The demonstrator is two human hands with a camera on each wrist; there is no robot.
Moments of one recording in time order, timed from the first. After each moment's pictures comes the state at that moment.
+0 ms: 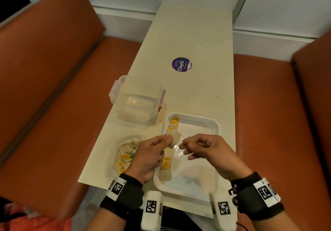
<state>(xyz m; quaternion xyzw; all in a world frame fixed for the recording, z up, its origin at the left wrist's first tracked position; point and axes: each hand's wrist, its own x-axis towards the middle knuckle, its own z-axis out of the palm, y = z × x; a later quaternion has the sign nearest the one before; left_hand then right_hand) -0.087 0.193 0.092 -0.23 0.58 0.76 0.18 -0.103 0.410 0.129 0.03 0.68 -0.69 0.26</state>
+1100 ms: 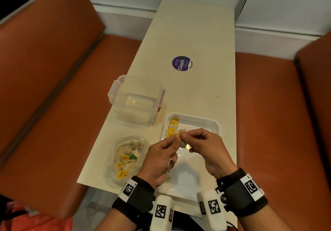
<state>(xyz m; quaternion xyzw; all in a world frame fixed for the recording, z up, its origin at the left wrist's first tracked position) -0.086 0.227 0.093 -0.21 0.51 0.81 0.18 -0.120 0.387 0.114 0.19 0.63 -0.73 0.17</state>
